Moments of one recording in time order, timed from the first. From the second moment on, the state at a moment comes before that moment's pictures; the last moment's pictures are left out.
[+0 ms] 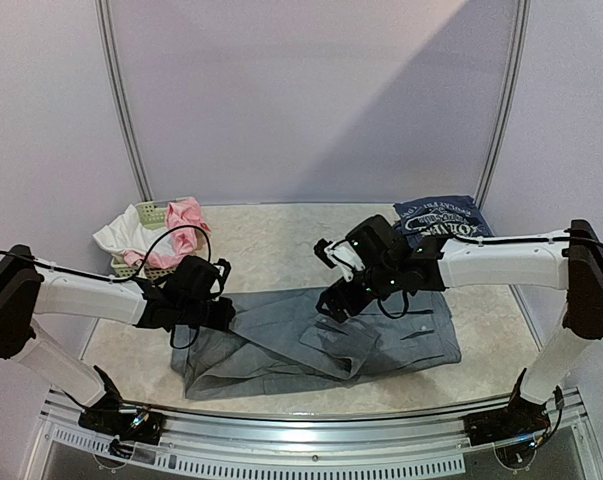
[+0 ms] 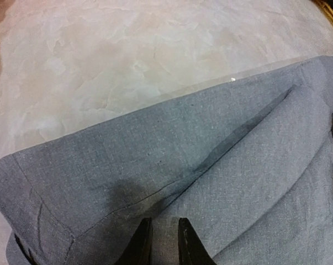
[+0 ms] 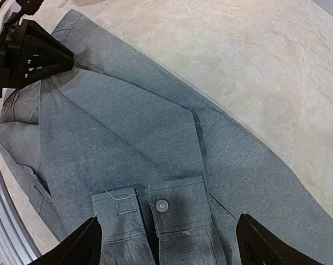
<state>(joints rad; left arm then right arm) -0.72 1.45 0.60 -0.03 -0.18 -0.44 0.92 1.69 1.17 -0.33 -0.04 0.14</state>
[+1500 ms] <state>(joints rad) -0.72 1.45 0.57 -0.03 -0.22 -0.45 1.04 2.00 1.40 -0.56 -0.05 0.03</state>
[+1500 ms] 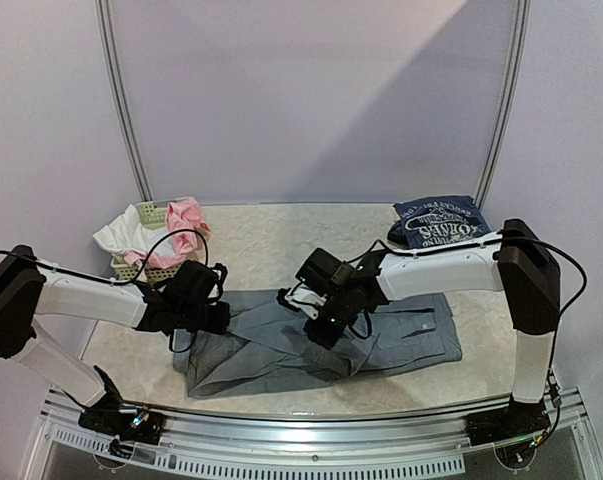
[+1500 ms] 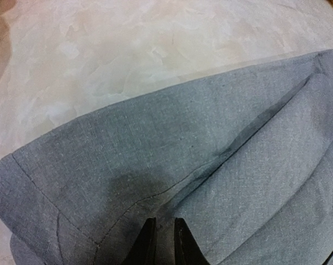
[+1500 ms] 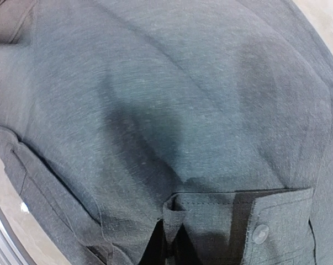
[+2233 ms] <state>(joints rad) -0.72 1.45 0.55 0.03 -0.22 -0.46 1.04 1.71 1.35 -0.51 0.24 0.07</state>
